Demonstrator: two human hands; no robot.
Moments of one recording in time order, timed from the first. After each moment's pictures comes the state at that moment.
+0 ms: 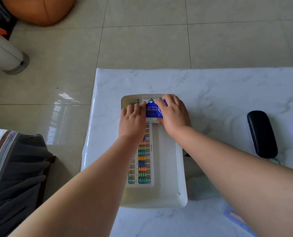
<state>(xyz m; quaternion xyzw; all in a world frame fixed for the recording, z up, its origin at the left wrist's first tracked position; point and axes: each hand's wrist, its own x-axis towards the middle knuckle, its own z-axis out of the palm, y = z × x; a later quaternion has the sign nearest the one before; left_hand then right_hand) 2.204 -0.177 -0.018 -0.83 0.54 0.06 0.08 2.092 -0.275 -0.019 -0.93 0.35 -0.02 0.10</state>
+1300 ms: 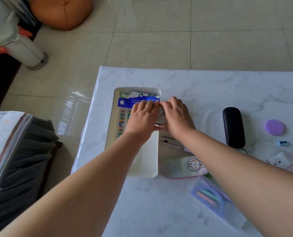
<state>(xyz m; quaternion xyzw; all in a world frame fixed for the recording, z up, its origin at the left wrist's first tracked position) 2.097 -0.172 0.047 -0.79 0.61 0.03 -0.01 1.990 -0.264 0.029 -0.93 0.33 -0.06 0.15</state>
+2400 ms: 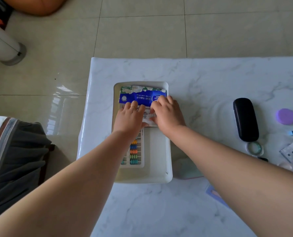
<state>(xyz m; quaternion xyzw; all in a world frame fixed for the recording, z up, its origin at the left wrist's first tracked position) 2.167 -0.152 0.010 -0.81 0.57 0.11 0.07 2.052 -0.242 0.001 -0.93 0.33 0.00 0.16</state>
